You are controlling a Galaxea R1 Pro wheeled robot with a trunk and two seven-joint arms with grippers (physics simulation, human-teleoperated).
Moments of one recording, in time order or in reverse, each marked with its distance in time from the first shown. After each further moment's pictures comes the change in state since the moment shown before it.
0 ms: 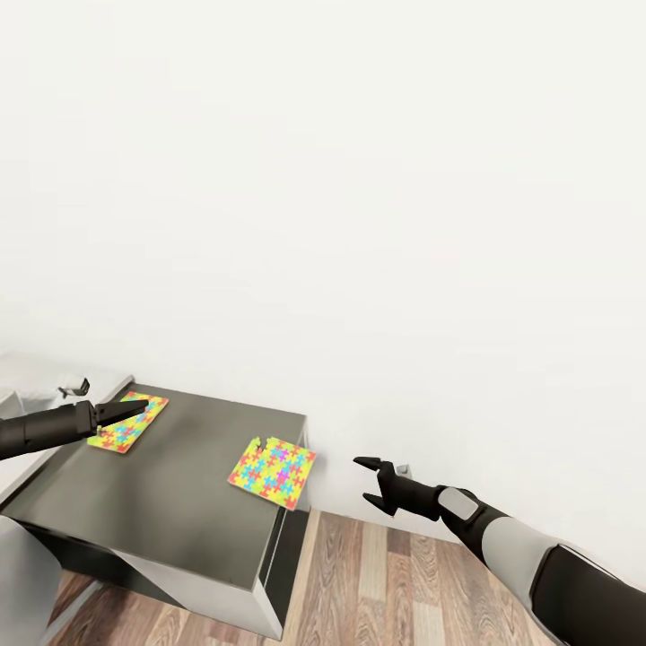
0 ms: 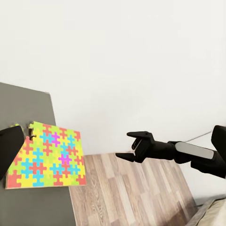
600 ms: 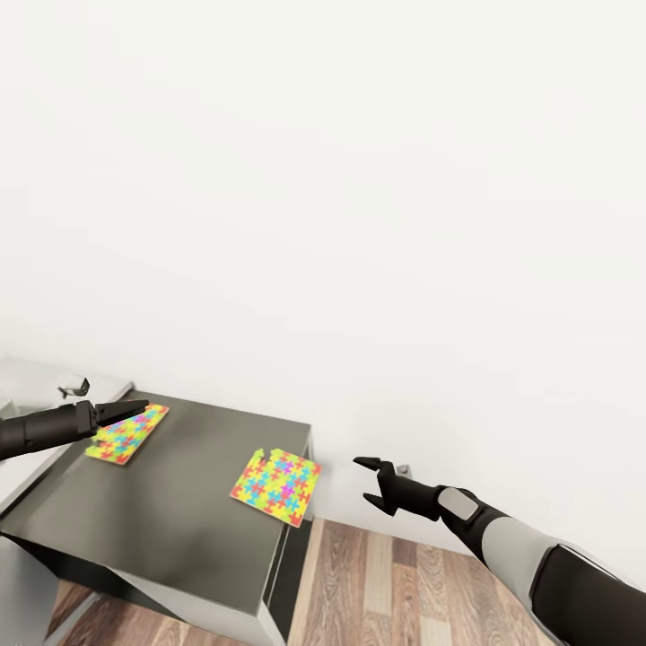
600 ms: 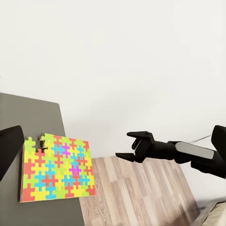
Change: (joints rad) left arm 0.000 0.000 0.000 0.000 -0.001 0.000 0.000; right arm 0.000 0.000 0.000 0.000 0.001 -0.001 -0.001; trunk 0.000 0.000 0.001
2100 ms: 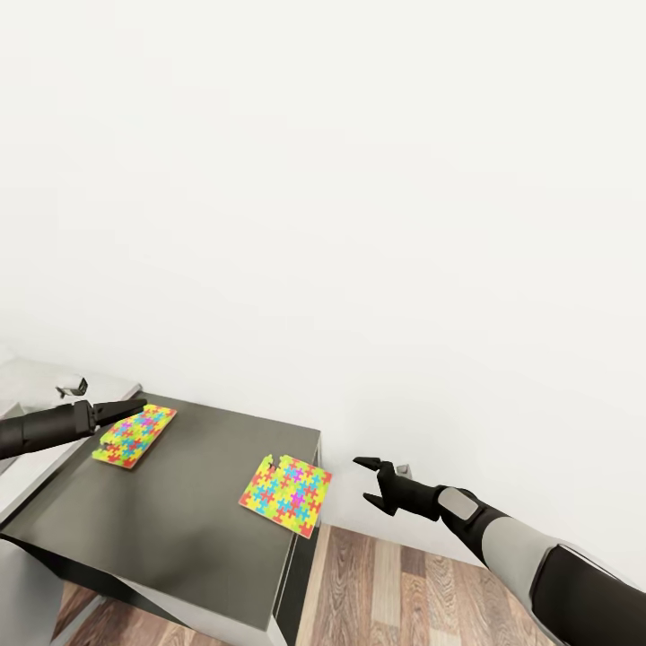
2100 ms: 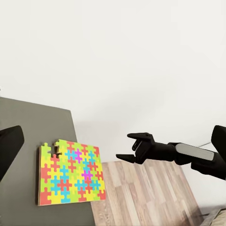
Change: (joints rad) left arm 0.000 0.001 0.008 0.001 0.000 0.000 0.000; right arm 0.000 0.000 0.002 0.000 0.001 -0.001 0.001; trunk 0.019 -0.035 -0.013
